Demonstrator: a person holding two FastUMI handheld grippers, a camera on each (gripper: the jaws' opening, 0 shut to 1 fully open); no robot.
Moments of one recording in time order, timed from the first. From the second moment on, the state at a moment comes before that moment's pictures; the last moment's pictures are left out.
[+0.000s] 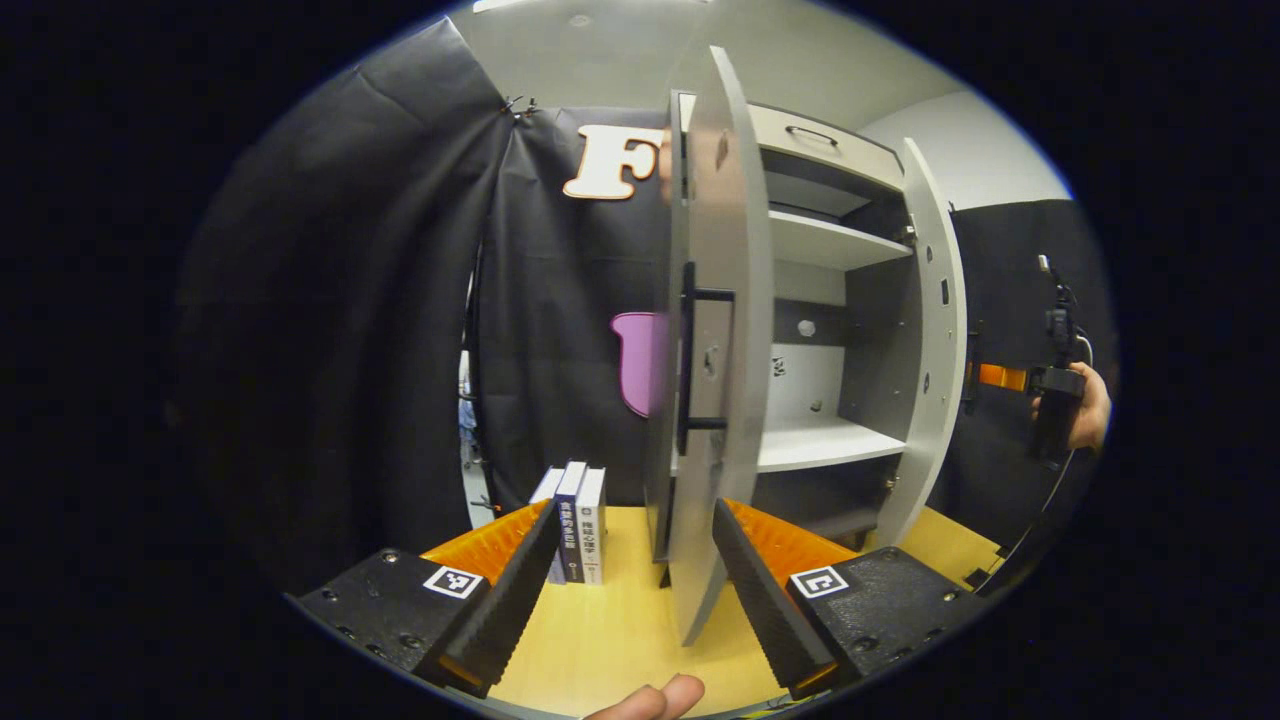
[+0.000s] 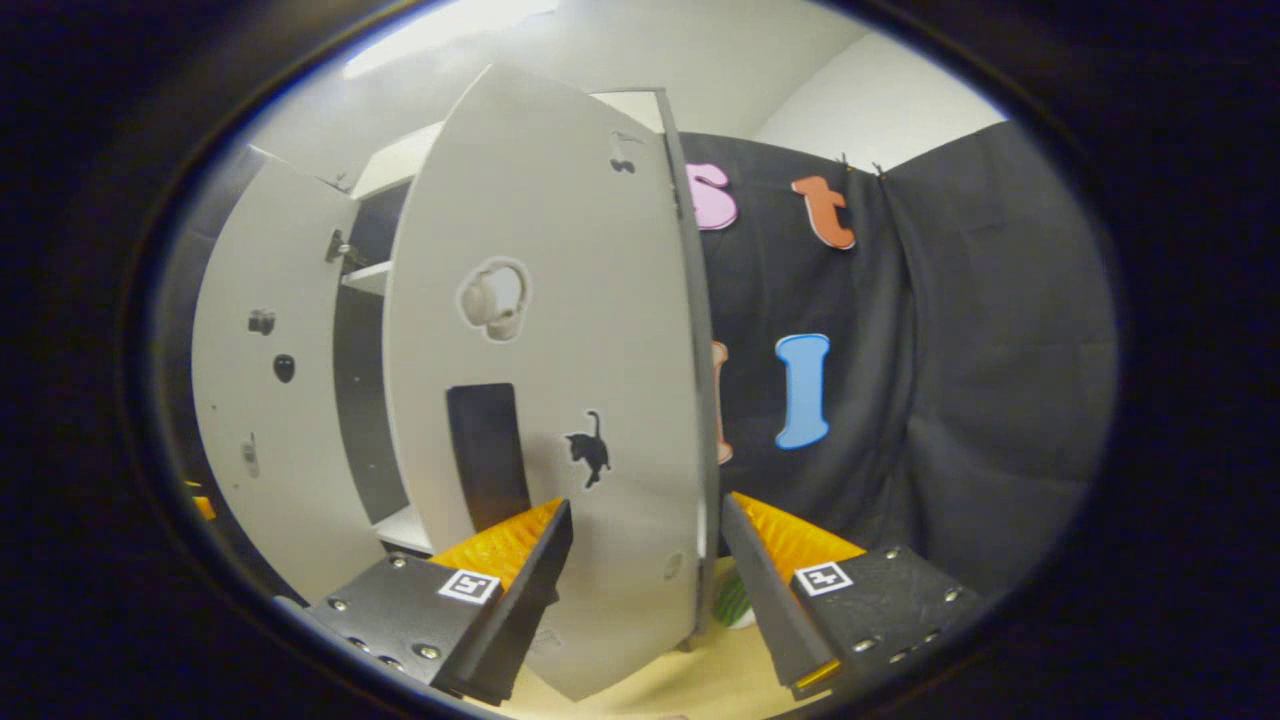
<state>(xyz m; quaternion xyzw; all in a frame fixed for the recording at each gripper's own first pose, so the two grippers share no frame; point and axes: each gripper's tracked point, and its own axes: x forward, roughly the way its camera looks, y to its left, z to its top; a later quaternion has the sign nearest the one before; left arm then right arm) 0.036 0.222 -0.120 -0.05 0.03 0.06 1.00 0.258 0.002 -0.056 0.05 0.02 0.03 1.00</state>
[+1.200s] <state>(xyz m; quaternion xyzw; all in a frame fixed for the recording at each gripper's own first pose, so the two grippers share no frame) 0.119 0.250 -0.057 -0.02 0.00 0.12 0.99 0.024 -0.007 -0.052 0.05 0.02 0.02 1.00</state>
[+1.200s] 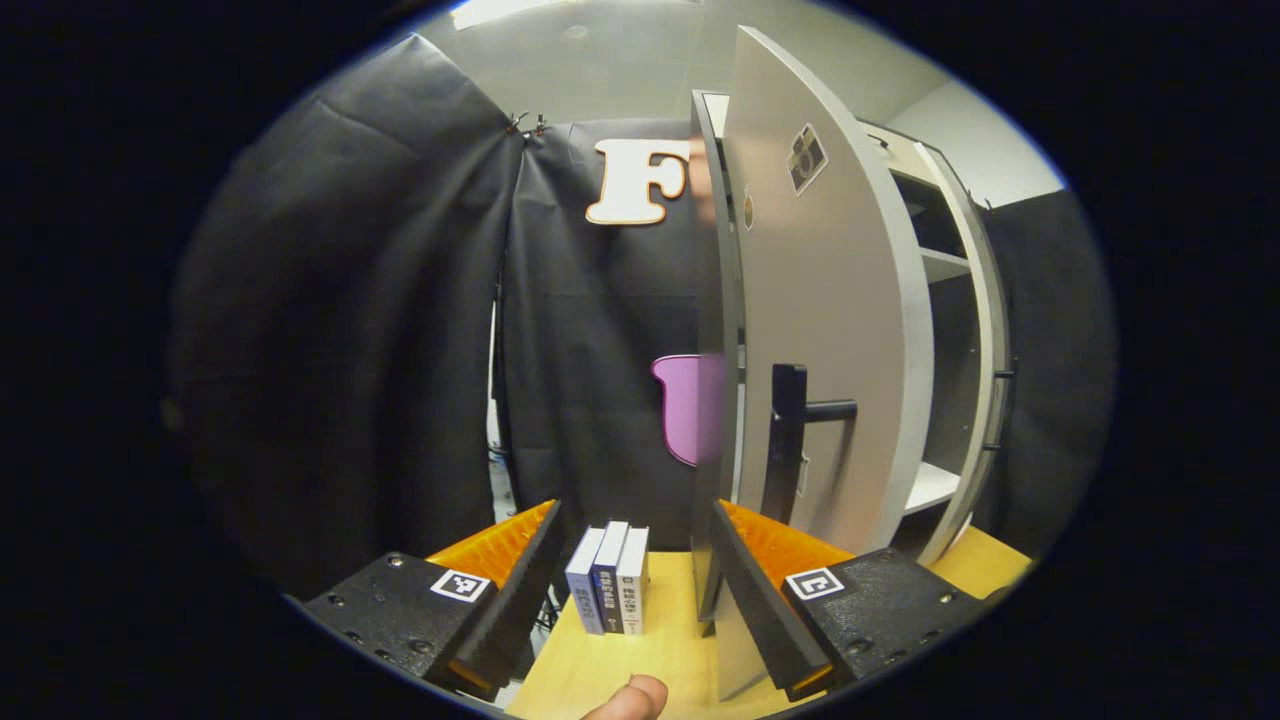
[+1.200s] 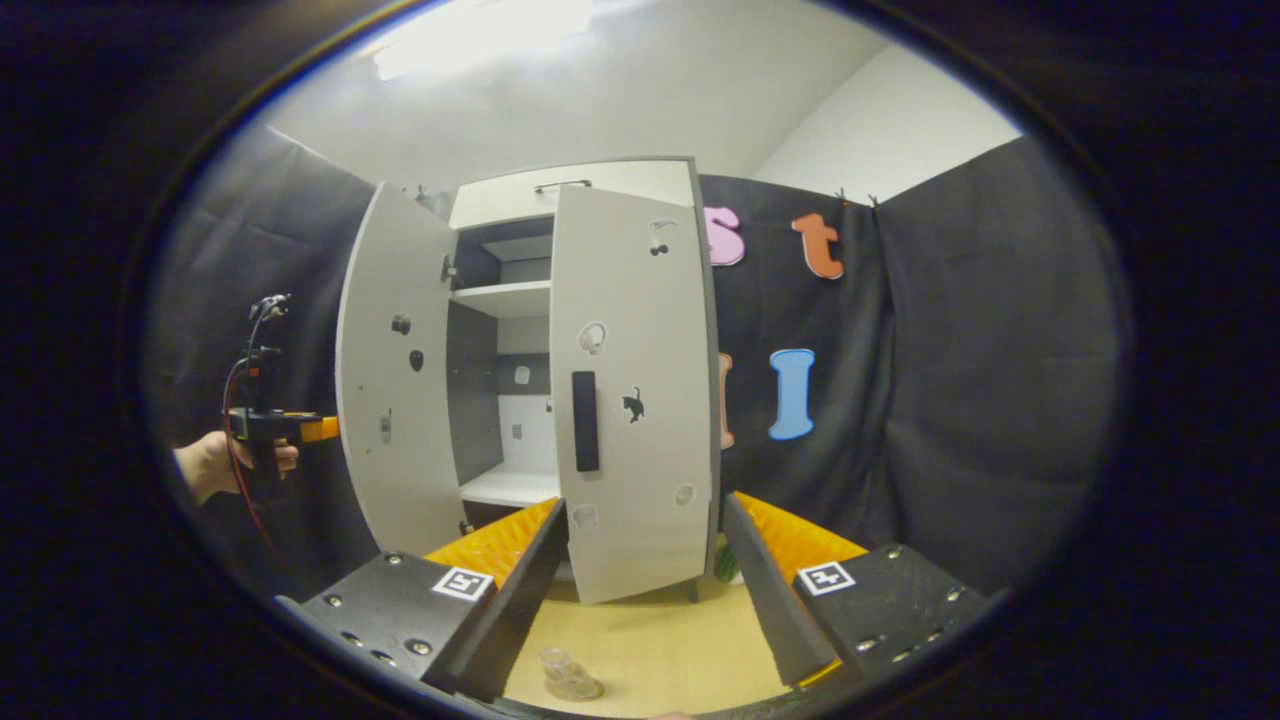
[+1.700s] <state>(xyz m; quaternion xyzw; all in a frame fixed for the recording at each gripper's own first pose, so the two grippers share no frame) 0.129 0.185 -0.054 -0.03 0.01 0.09 1.00 -0.039 -0.045 -0.035 0.07 0.00 -0.01 1.00</state>
